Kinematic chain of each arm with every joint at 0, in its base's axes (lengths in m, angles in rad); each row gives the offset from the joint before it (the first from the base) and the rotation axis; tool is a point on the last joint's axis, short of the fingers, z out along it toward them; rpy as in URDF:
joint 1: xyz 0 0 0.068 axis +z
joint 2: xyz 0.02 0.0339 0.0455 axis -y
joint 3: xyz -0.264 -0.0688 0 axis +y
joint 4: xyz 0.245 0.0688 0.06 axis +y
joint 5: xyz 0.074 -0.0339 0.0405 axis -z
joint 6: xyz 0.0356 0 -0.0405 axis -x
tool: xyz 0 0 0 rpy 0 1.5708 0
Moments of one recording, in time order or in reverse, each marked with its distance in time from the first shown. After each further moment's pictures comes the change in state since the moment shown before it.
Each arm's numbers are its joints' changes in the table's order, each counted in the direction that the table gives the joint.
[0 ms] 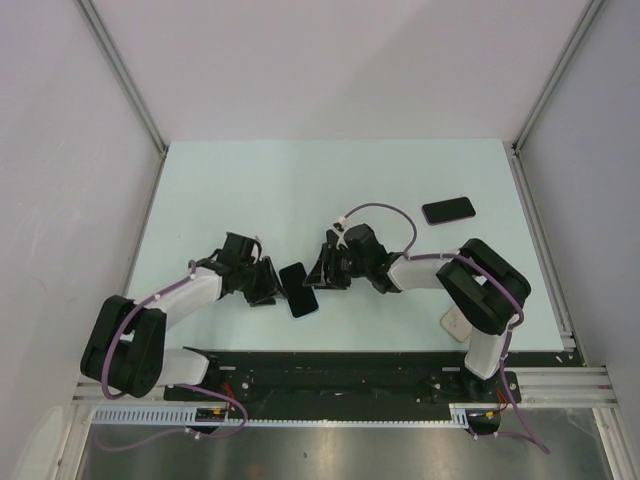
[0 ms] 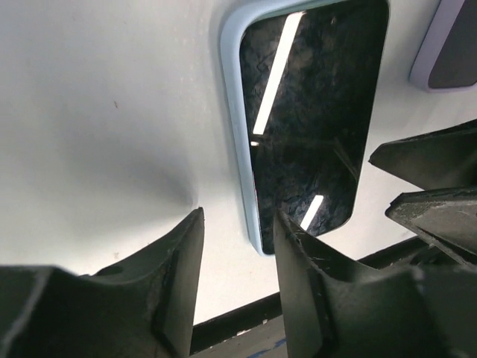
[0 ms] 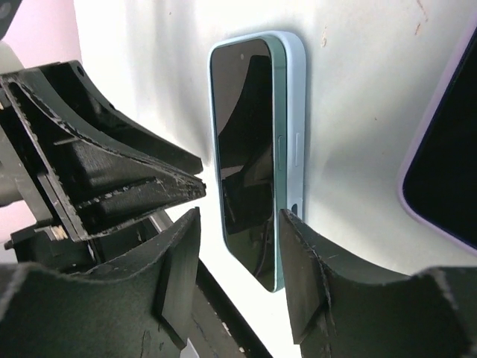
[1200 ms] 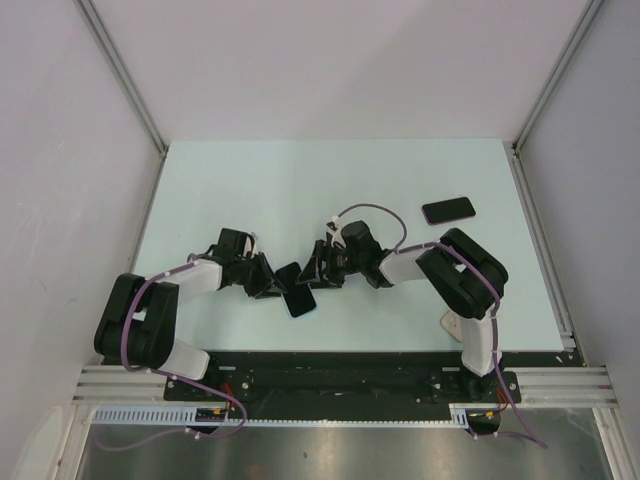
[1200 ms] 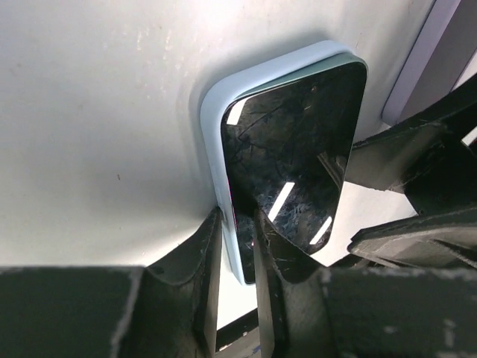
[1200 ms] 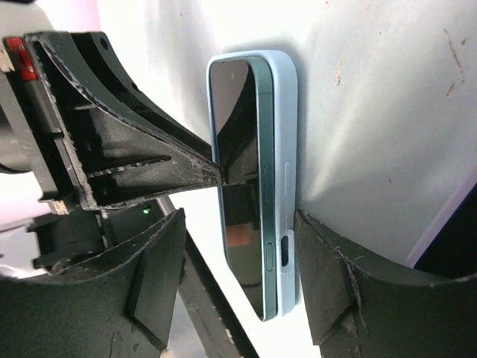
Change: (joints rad) left arm 0.100 -0.146 -0.020 -0.129 0.148 0.005; right arm -0.025 -0.143 -0.072 -0.100 -0.151 0.005
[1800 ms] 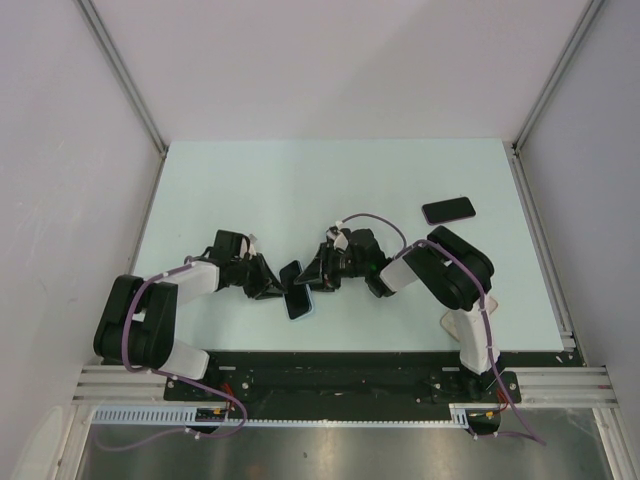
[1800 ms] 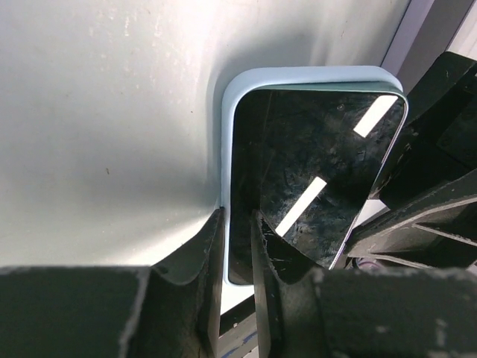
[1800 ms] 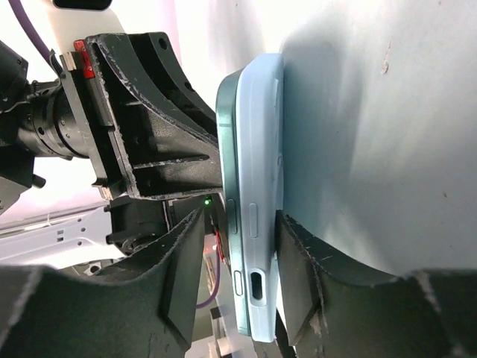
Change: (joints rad) left arm 0.042 0.006 0.029 -0.034 0.088 0.006; right arm -0.023 -0.116 0.076 -0.414 -0.137 -0.307
